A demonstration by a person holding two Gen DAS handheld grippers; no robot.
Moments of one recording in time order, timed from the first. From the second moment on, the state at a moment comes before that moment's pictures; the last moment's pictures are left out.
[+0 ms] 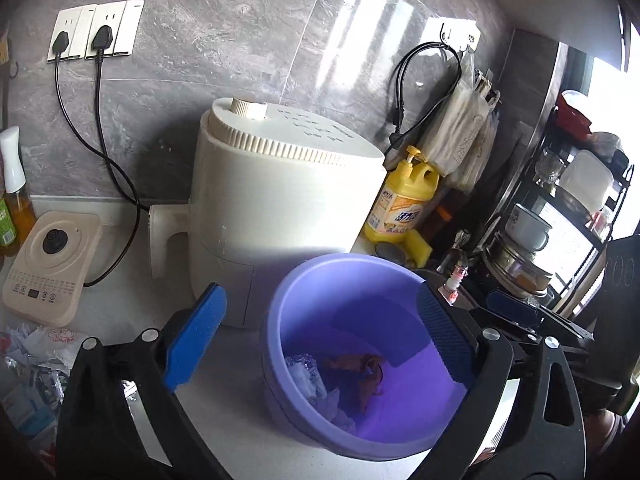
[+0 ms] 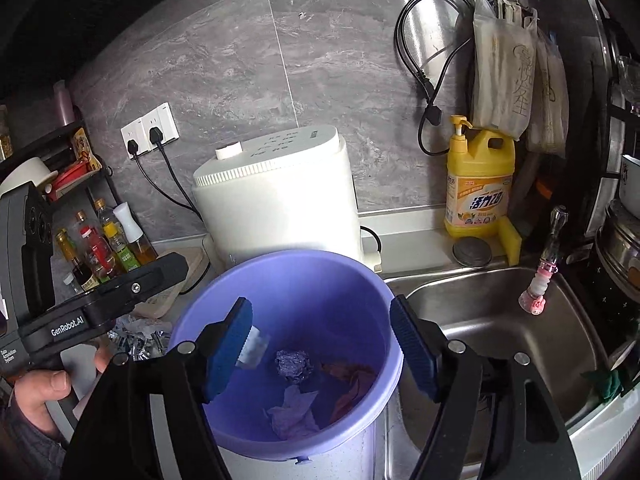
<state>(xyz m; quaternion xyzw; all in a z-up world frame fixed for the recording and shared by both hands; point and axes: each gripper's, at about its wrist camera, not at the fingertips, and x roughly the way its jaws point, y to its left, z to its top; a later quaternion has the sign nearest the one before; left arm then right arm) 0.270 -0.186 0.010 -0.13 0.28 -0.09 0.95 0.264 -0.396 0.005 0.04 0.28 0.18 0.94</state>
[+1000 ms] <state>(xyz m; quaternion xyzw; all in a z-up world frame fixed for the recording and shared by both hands) 0.159 0.058 -0.018 -0.14 0.33 0.04 0.93 0.232 -0.167 0.002 0.01 0.29 0.30 0.91</state>
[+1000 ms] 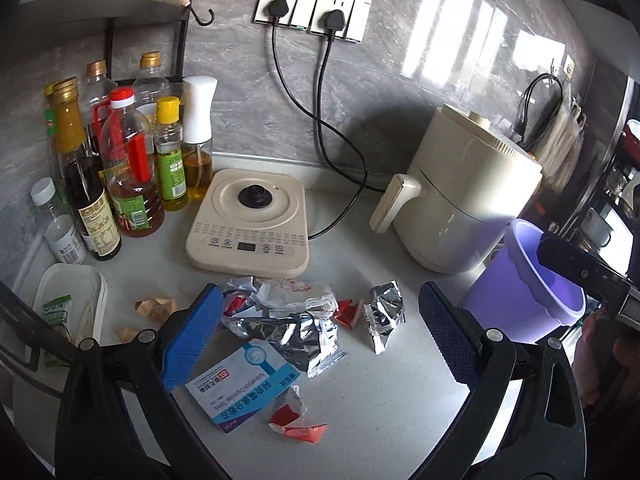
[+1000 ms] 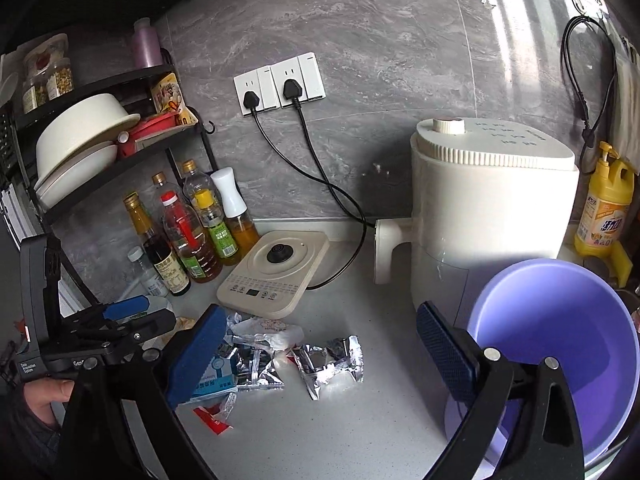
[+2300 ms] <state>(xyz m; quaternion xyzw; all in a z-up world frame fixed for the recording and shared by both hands) 0.212 0.132 -0.113 -0.18 0.41 0.08 0.89 0.313 -0.081 -0.135 -0.06 0.45 0.27 0.85</state>
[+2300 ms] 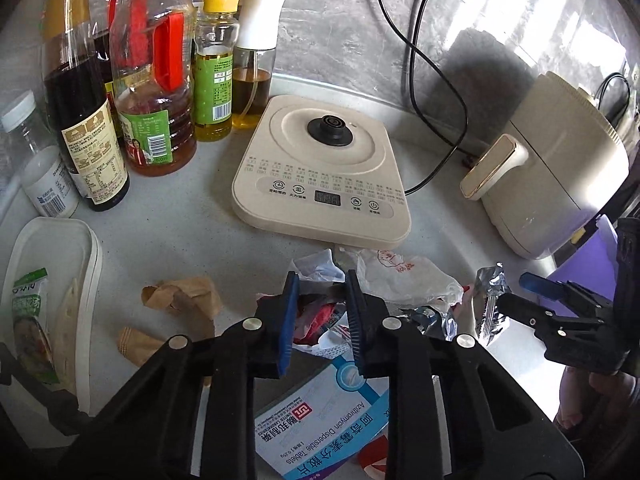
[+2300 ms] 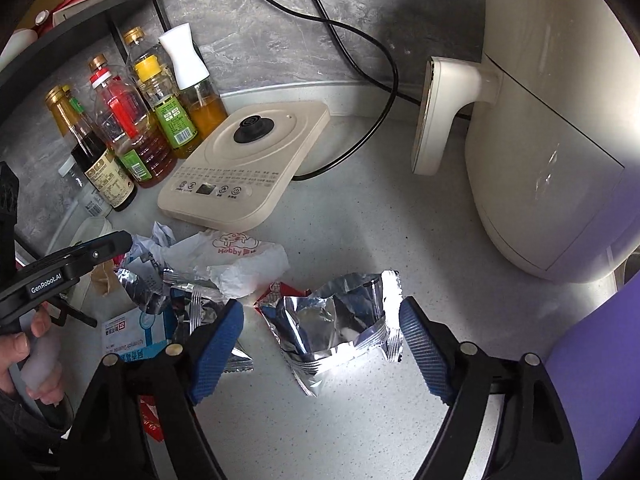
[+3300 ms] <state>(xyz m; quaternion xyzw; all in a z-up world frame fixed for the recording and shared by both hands) 0.170 0.104 -0.032 -0.17 0.32 0.08 0.93 0.311 -0.092 -0.132 -0.09 0.43 0.25 0.86</state>
